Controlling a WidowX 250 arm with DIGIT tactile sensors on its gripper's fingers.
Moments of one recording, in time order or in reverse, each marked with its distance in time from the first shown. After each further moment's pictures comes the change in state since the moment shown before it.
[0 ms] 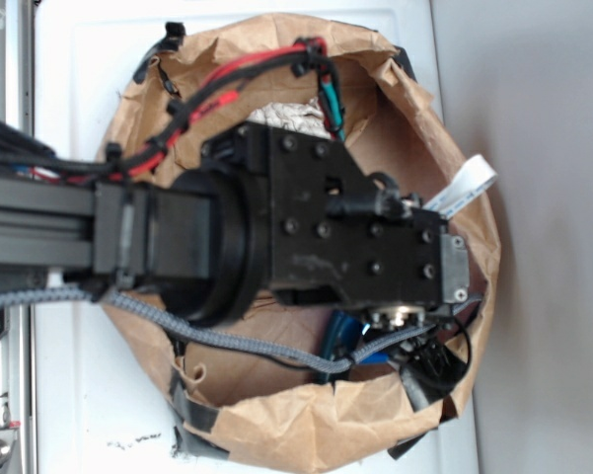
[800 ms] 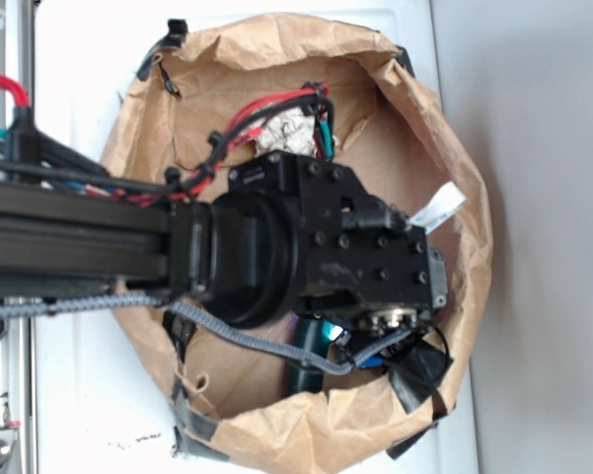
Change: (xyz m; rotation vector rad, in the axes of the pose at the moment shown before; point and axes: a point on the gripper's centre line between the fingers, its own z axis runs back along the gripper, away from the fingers) arm -0.011 0.004 -0.030 0.053 0.085 0.030
